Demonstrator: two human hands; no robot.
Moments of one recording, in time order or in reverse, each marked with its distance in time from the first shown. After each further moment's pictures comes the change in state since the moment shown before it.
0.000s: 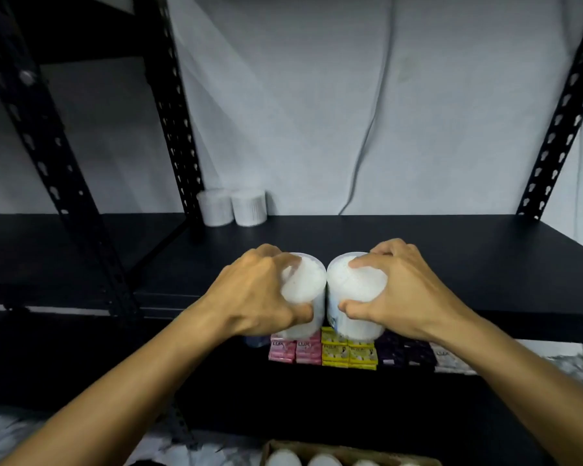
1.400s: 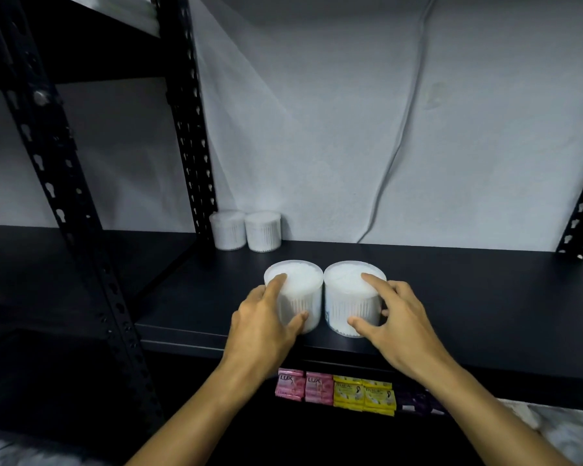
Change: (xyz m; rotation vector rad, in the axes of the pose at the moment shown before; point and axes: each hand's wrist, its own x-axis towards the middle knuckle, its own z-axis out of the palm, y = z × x) left_hand 0.044 -0.045 0.067 -0.230 0.331 -0.279; right_hand 0.061 0.034 0.068 0.216 0.094 0.133
